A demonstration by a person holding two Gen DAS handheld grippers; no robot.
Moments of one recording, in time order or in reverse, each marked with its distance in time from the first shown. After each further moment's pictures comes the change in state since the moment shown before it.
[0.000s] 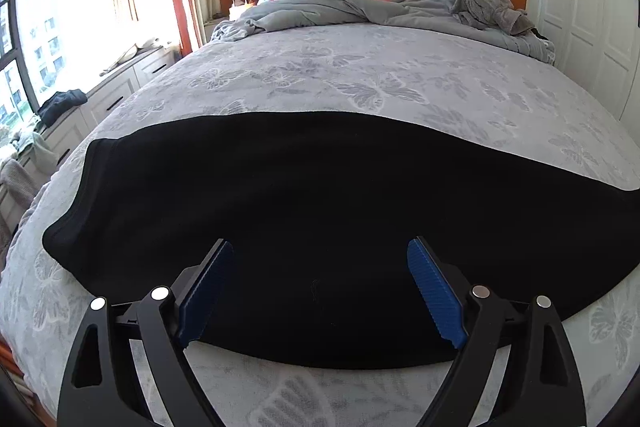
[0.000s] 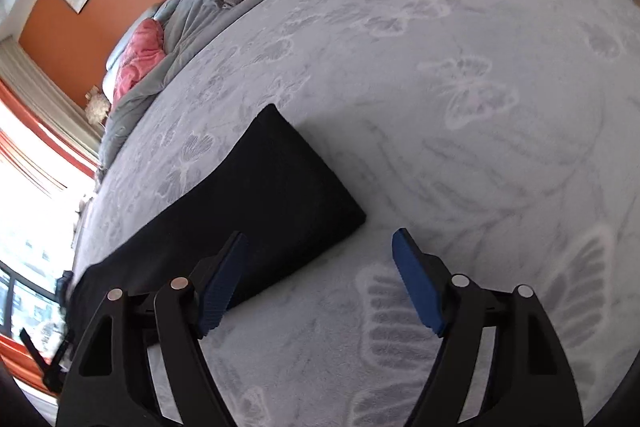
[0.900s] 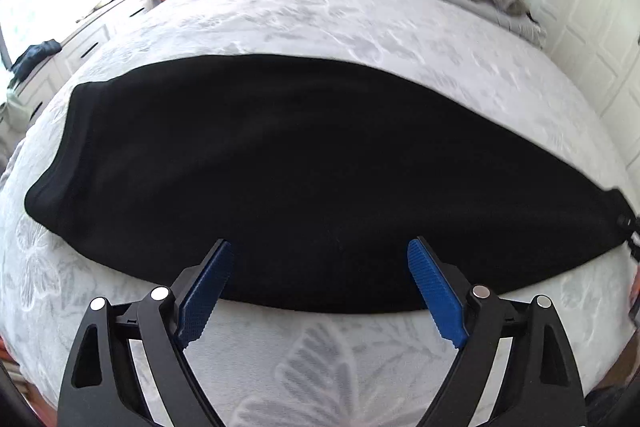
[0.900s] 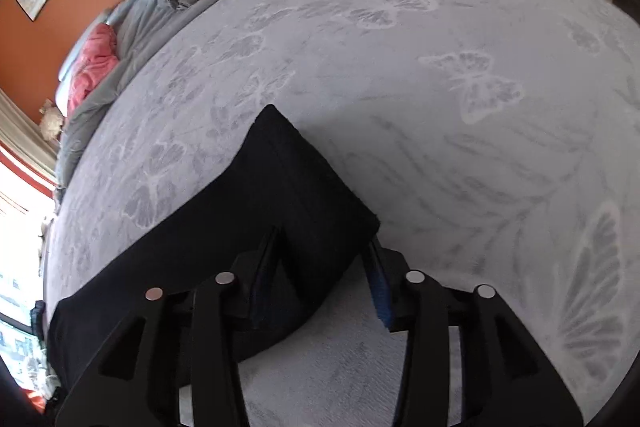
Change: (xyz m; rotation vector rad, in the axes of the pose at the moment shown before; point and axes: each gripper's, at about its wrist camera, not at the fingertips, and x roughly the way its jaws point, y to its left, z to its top) left arm -0.007 0.049 0.001 -0.099 0.188 -0.132; right arm 0.010 0.044 -0.001 0.019 -0.047 -0.265
